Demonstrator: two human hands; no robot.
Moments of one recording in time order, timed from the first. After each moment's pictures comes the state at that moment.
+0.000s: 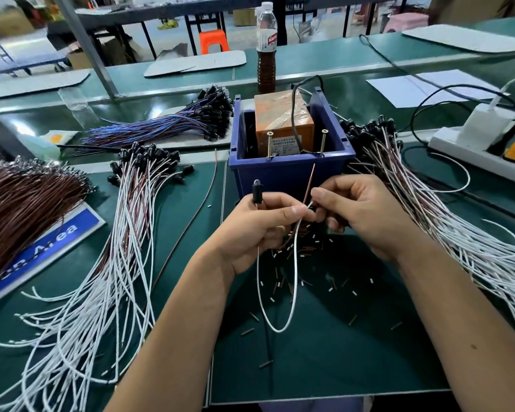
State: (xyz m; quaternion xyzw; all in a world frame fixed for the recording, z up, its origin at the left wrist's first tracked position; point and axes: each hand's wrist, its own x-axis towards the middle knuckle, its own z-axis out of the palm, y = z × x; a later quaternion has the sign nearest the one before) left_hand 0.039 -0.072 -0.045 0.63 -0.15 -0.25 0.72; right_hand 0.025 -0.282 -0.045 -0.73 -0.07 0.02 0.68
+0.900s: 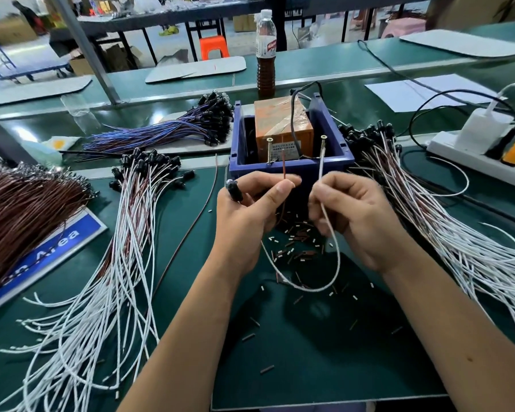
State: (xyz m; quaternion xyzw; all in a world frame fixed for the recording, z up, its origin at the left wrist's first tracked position) left_hand 0.035 -0.086 -0.039 0.59 -0.17 0.03 0.79; right_hand 0.018 -0.267 -0.043 -0.63 -0.13 -0.01 0.77
